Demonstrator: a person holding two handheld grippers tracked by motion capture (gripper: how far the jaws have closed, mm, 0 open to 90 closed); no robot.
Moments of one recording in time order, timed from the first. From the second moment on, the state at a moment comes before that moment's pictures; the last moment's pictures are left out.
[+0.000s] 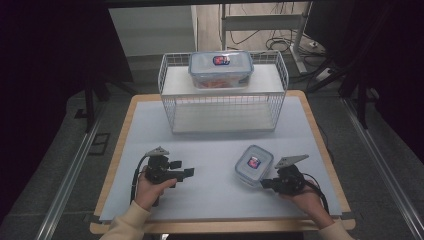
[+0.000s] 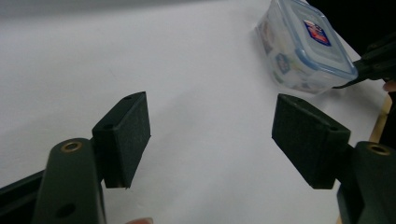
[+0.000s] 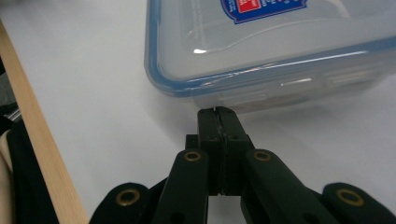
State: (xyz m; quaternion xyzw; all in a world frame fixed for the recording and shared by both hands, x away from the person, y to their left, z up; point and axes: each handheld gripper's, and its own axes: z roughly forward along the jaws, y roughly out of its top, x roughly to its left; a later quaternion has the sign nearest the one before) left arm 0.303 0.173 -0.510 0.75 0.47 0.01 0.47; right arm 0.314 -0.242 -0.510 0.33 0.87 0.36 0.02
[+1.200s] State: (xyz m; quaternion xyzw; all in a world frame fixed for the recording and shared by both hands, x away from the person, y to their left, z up) left arm 0.304 0.177 -0.509 0.74 0.48 0.01 0.47; right arm 0.325 -0.236 -0.494 0.40 0.82 0.42 0.05
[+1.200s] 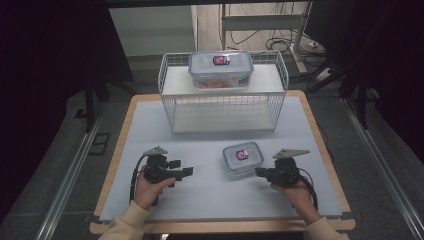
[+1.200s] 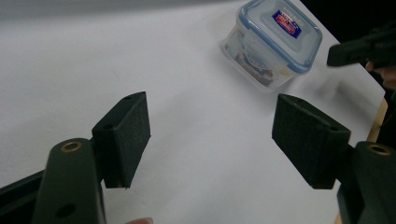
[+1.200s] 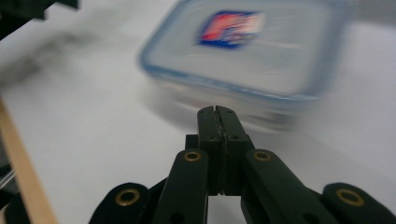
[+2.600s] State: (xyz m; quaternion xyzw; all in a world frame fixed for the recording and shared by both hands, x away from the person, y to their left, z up) left arm 0.305 0.179 -0.511 0.74 0.48 0.01 0.47; right arm 0.384 -0.240 -0.511 0.43 0.82 0.38 0.03
